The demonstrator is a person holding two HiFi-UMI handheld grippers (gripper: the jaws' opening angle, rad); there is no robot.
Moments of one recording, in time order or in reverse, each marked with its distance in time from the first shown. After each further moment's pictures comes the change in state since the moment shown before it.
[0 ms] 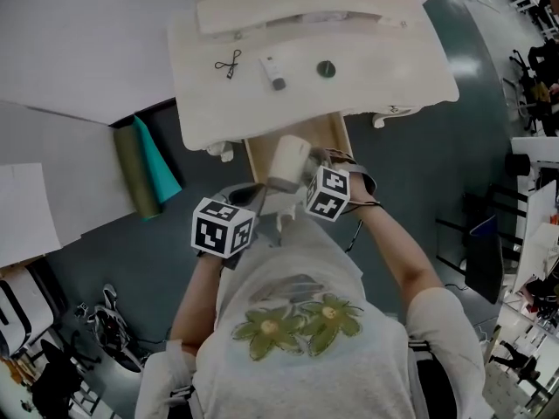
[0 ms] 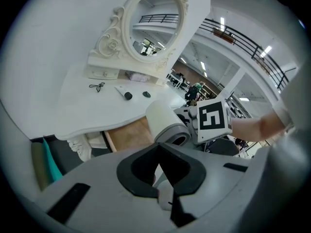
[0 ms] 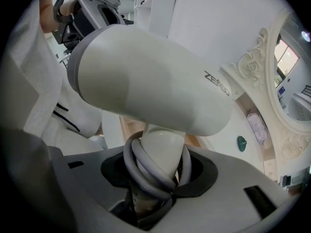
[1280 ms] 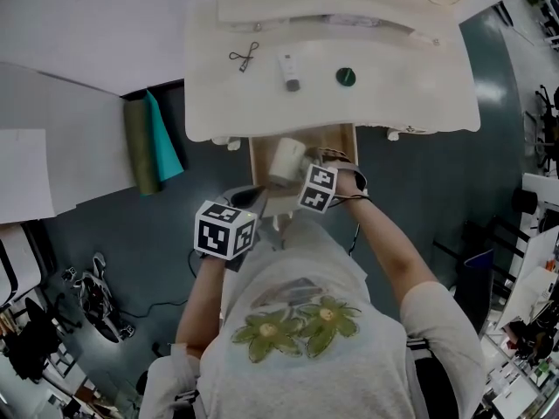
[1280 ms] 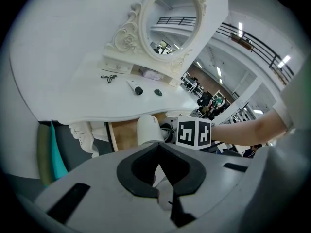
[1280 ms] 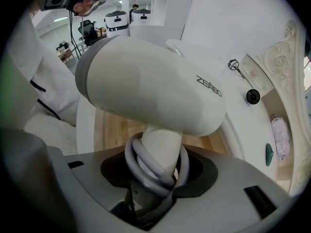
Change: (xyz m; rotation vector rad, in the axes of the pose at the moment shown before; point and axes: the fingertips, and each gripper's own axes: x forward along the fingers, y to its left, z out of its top) left arm 0.029 0.008 -0.004 -0.161 -0.021 0.105; right arm 0.089 -0.009 -0.029 -0.167 0.055 0.084
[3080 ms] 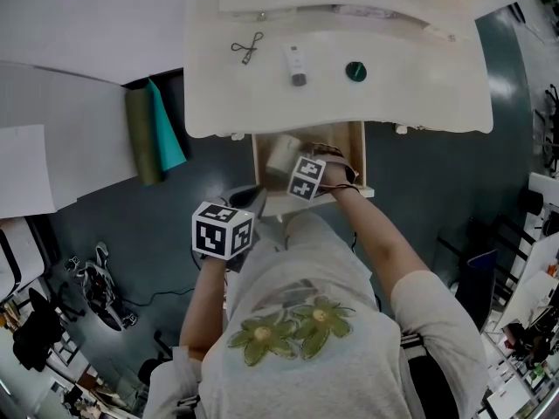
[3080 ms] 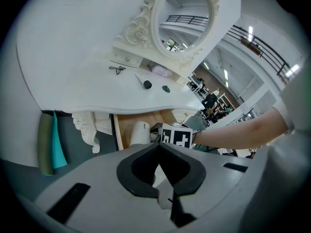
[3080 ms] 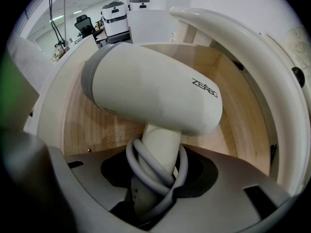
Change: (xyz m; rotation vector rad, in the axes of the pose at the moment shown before) left arm 0.012 0.020 -0.010 -0.091 0.028 0.022; right arm 0.079 0.010 -0.007 -0.001 0.095 0.055
